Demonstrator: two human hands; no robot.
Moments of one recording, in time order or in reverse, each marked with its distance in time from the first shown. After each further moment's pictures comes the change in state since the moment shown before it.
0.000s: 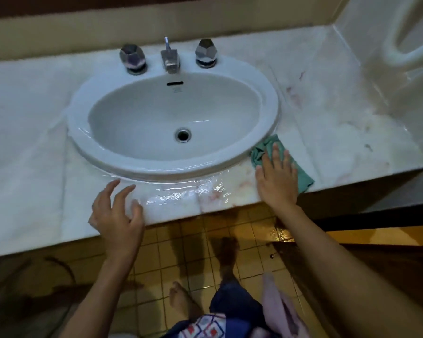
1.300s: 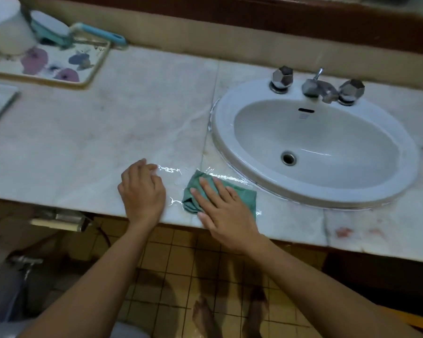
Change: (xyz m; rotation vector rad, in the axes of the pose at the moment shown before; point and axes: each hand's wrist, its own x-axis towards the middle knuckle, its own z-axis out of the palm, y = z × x) left_hand 0.100 -0.200 -0.100 0.167 0.163 -0.244; right_hand -0.106 -0.336 0.083 -0.129 -0.080 -0.959
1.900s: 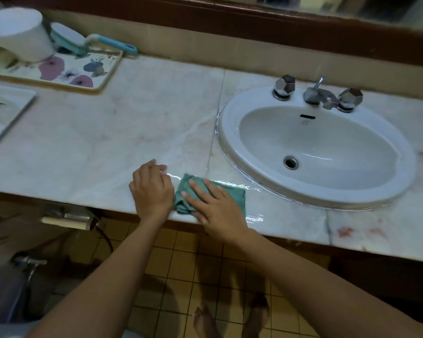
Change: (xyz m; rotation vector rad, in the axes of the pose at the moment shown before) left_hand 0.000 -0.002 -0.003 -0.036 0.004 0.023; right_hand 0.023 -0.024 0.006 0.062 0.055 -0.100
